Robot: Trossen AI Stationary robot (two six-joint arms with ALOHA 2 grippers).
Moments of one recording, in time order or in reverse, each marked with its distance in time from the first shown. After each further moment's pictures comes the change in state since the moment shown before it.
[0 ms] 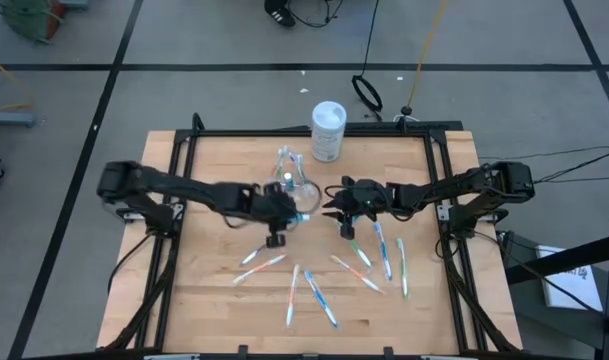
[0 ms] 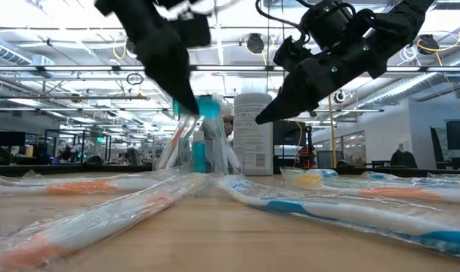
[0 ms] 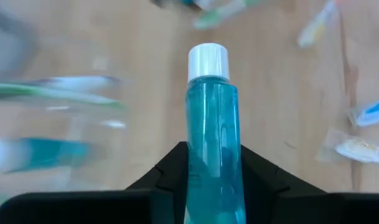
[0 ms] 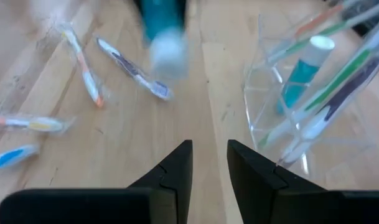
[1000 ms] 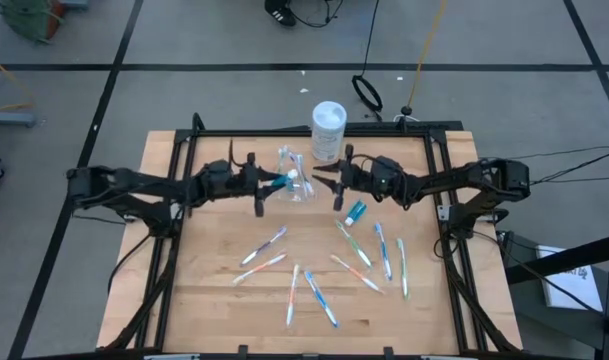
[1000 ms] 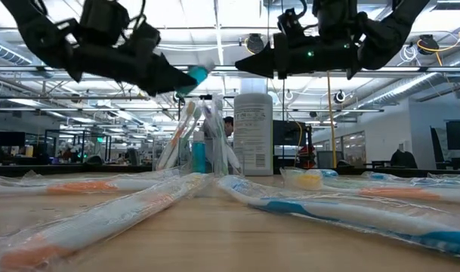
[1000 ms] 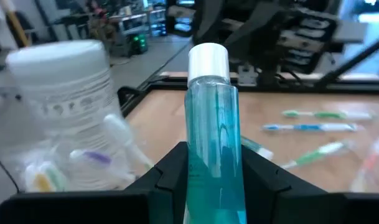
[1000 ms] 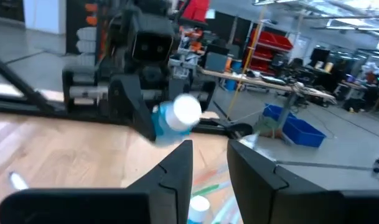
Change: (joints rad) left arm 0.319 -0.278 -0.669 1.230 0.238 0.123; right arm -0.141 0.023 0.000 0.559 0.000 -0.173
